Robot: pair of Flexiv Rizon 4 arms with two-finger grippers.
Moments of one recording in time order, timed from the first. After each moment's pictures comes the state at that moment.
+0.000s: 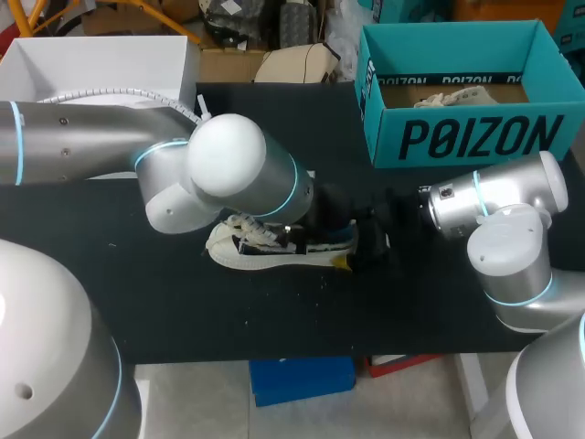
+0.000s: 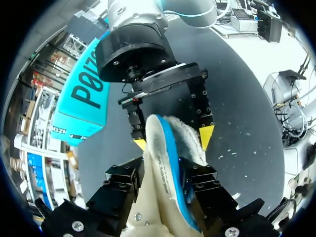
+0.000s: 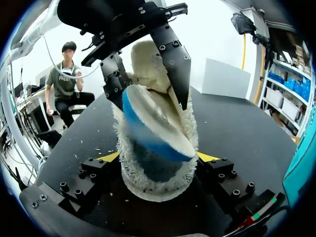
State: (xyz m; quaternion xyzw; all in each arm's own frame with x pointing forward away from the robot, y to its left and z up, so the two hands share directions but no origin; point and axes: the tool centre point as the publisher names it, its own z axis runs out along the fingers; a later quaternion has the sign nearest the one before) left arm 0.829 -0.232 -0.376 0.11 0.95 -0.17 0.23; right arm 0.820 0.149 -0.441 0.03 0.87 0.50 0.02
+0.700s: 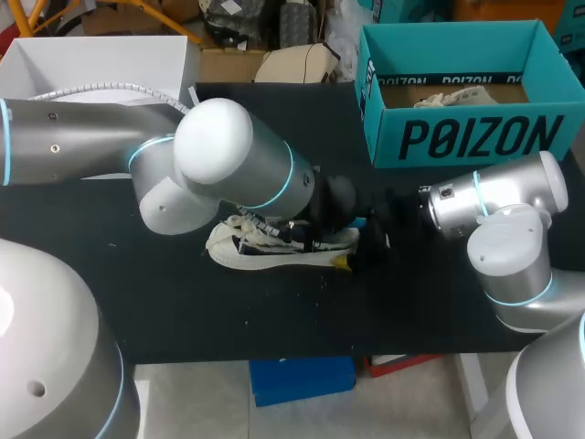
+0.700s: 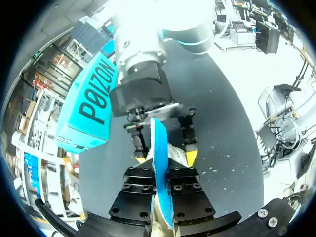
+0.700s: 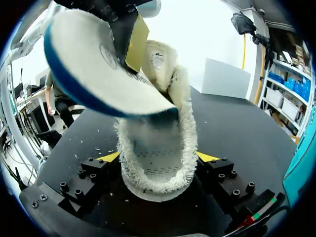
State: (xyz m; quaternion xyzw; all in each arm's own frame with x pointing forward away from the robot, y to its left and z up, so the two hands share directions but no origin) left arm 0.799 -0.249 -0.333 0.10 0.95 -0.23 0.20; right arm 0.820 0.148 -0.441 0.03 0.87 0.50 0.02
